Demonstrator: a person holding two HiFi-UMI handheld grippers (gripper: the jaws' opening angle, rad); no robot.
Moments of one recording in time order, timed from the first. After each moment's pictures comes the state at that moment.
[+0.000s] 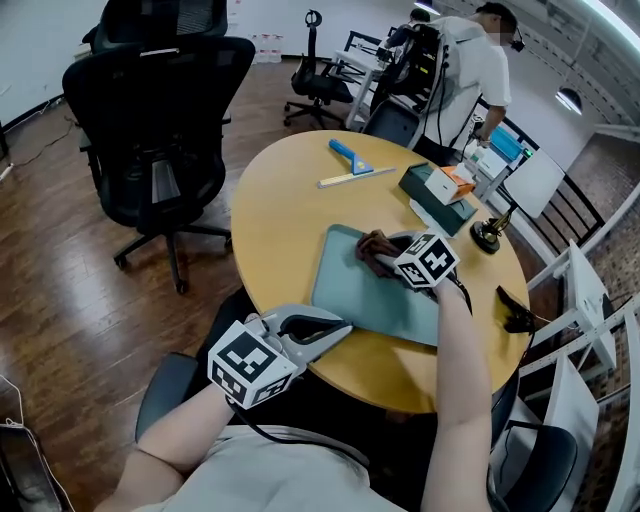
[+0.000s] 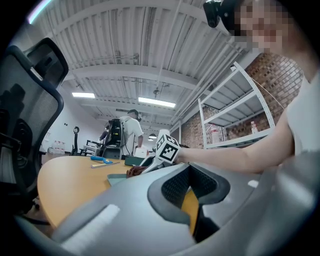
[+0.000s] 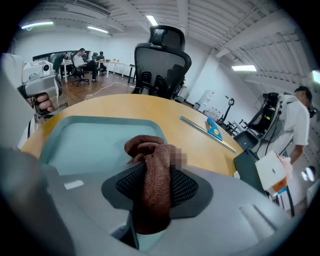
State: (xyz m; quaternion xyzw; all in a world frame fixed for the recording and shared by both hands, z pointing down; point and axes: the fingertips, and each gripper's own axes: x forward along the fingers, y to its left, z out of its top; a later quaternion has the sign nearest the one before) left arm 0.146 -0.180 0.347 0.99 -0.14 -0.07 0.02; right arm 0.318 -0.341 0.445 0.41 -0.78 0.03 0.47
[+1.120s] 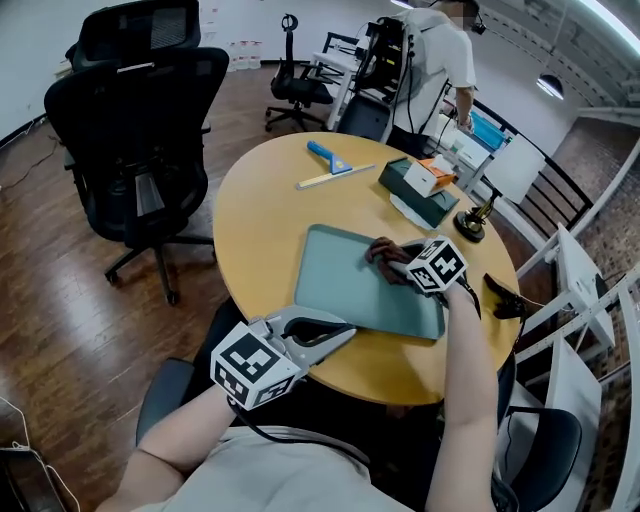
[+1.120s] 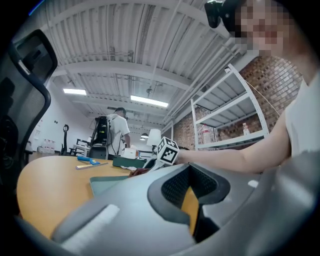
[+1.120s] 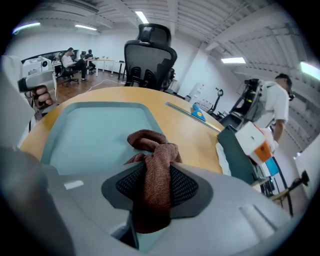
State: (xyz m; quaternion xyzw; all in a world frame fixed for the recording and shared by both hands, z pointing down) left arm 0.171 -0.157 0.337 0.99 -0.10 -0.06 0.01; right arm 0.388 -0.300 0.447 0.46 -0.75 0.06 0.48
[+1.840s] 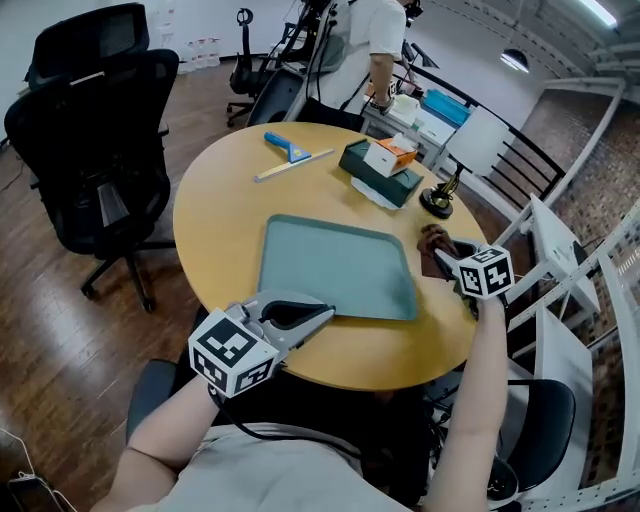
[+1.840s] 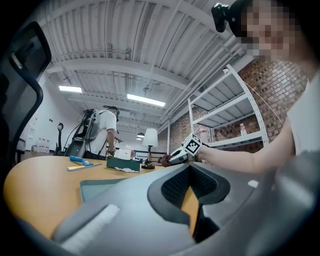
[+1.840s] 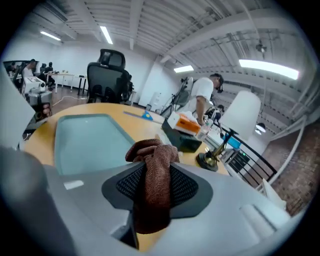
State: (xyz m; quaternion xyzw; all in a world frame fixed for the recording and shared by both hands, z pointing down) left arm 0.194 -0.163 0.331 1.00 -0.07 -0.06 0.02; right arm 0.524 -0.189 0.367 0.65 -0.67 0.07 0.35
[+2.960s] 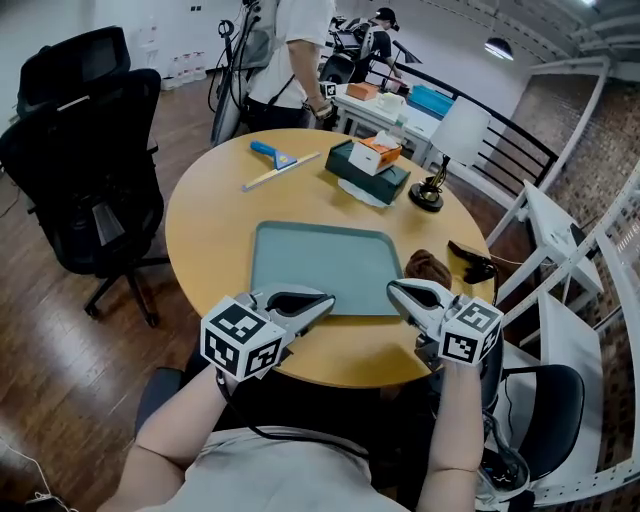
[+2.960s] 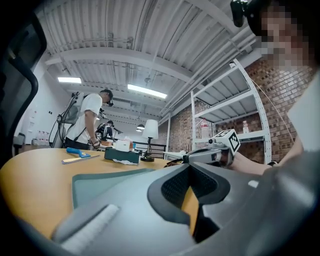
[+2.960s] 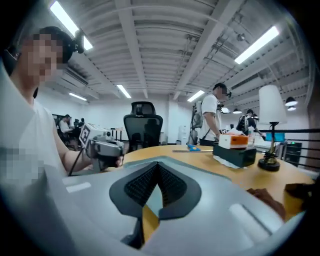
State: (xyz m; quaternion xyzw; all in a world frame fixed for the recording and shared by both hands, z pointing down) left arm 0.226 -0.171 0.342 1.00 -0.06 -0.01 0.04; right arm 0.330 -0.120 0.346 0.53 -0.84 0.04 0.10
